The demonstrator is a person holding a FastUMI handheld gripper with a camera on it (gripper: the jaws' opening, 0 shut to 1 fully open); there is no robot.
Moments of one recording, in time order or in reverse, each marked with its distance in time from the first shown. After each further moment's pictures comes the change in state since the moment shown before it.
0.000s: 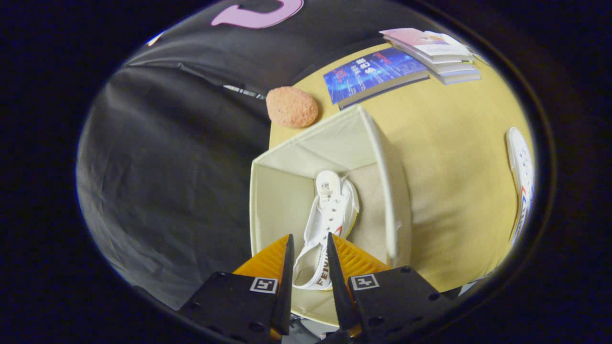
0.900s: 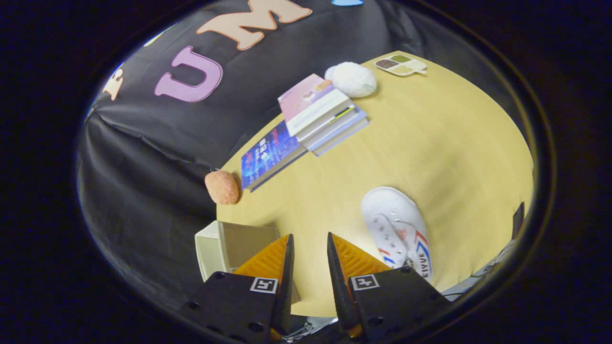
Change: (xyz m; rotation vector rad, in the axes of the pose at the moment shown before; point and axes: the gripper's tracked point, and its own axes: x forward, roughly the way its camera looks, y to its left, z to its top) arm -0.147 -0.226 0.094 0.151 -0.247 -0.241
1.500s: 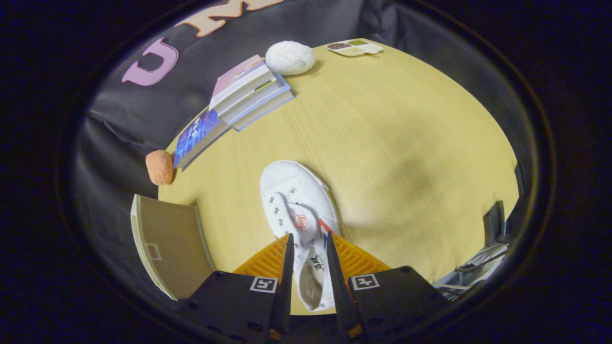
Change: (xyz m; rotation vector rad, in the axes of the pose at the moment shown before) arm 0.017 -0.127 -0.034 -0.052 0.072 -0.250
